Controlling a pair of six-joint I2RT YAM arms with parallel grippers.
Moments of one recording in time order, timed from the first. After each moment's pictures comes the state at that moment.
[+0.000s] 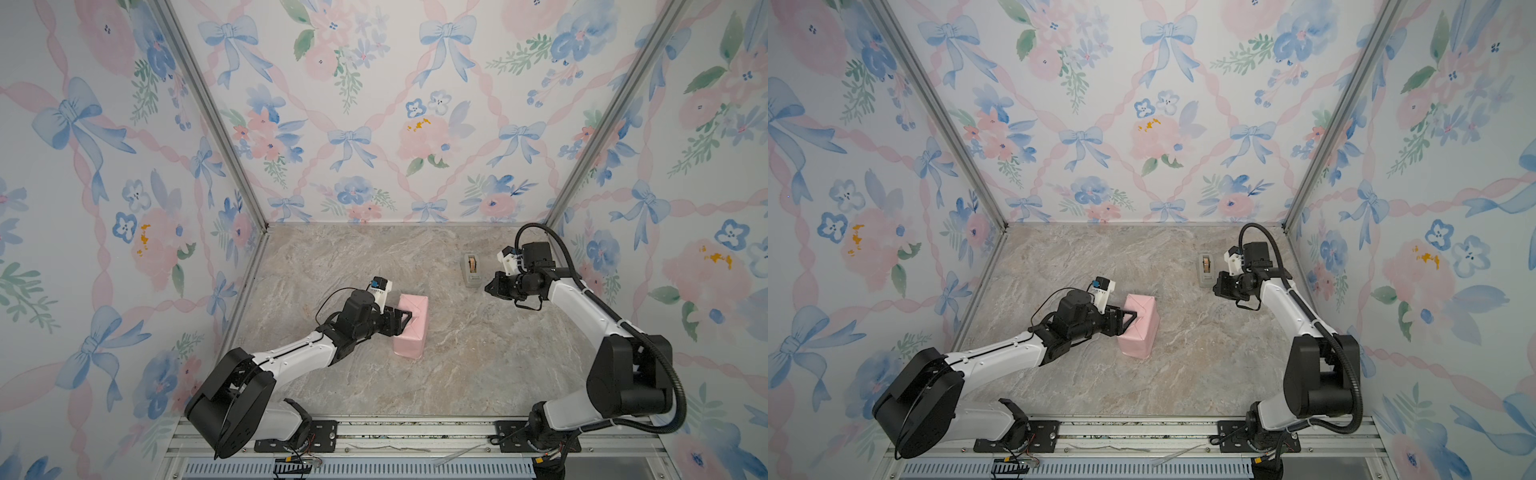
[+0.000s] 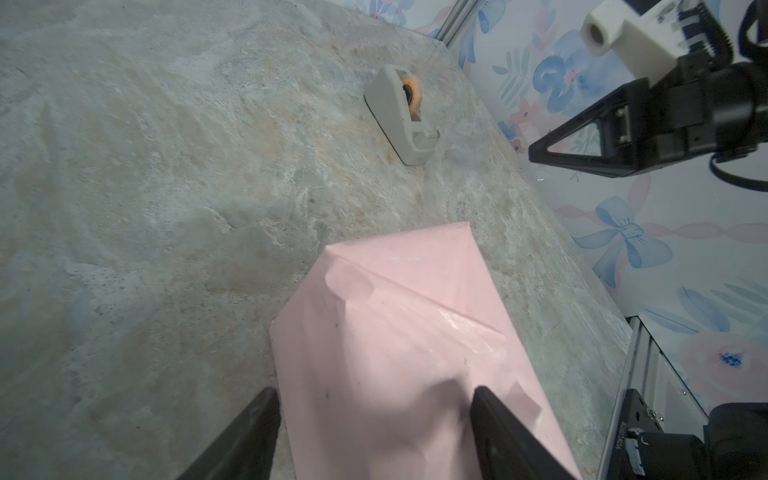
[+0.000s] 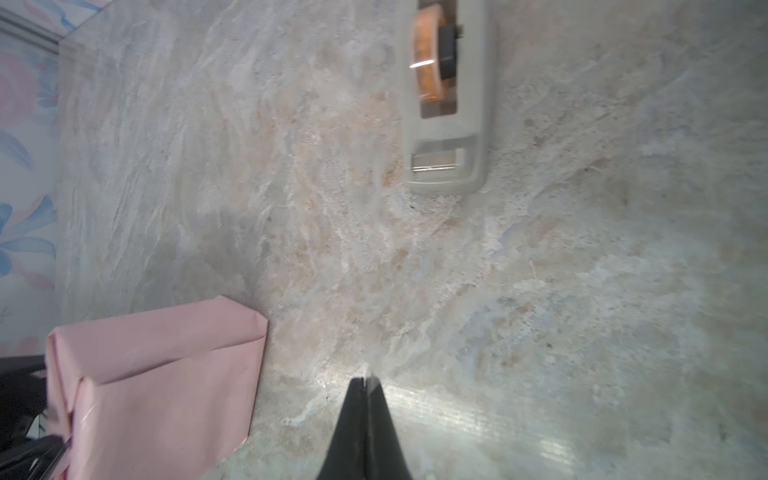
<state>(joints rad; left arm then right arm) -0.64 1.35 0.59 0.24 0.22 -0.46 0.08 1.47 1.12 -0.68 -0.42 0.17</state>
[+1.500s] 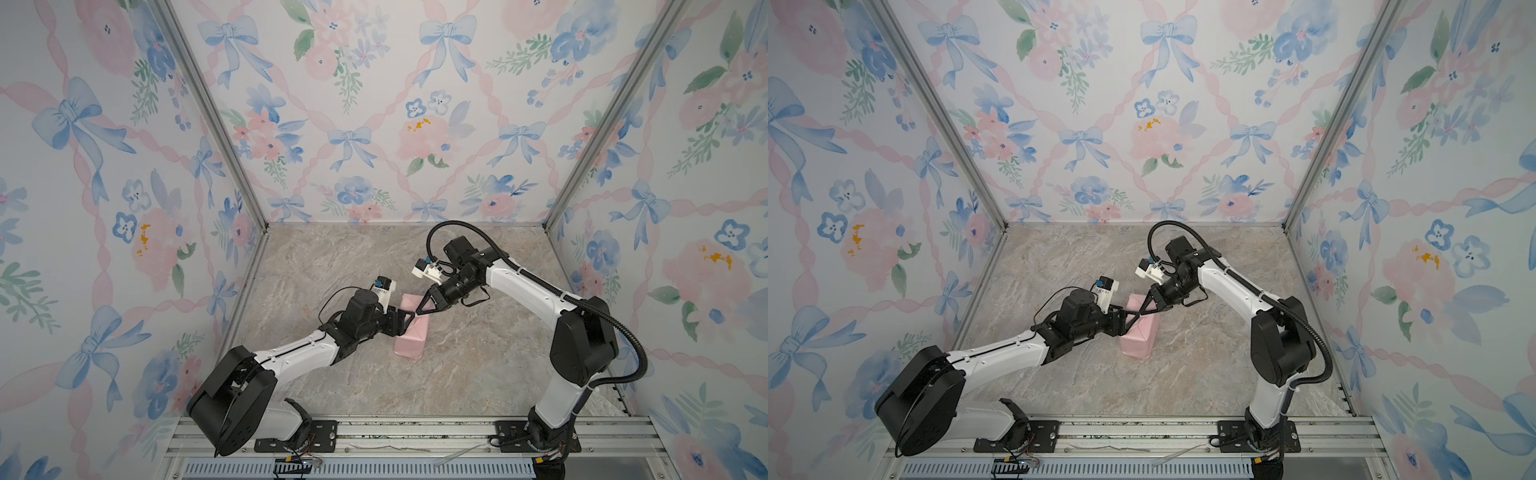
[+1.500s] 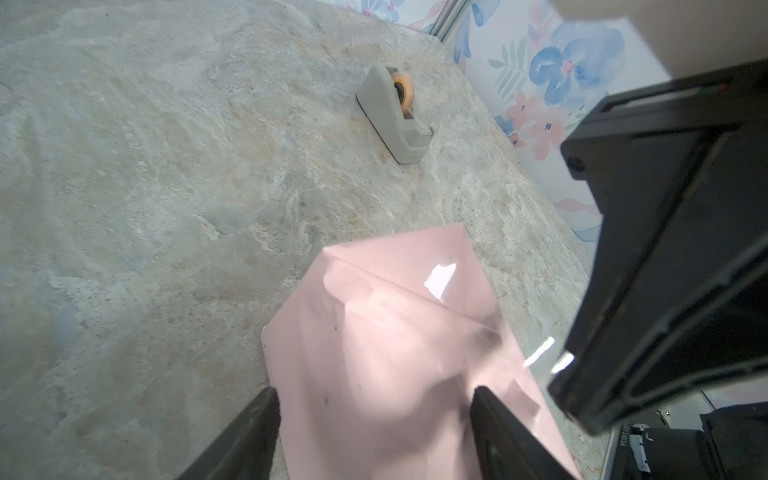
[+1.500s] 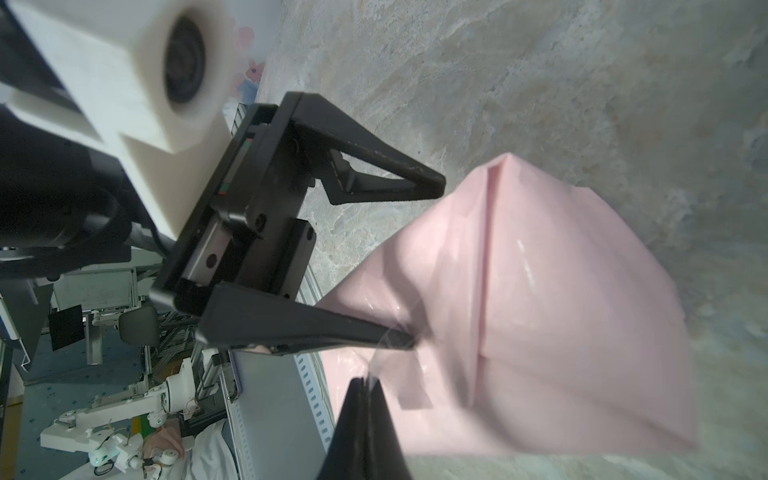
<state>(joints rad) -0.67 1.36 0.61 0.23 0.21 -0.44 0.50 1.79 1.48 -1.01 -0.85 -0.07</state>
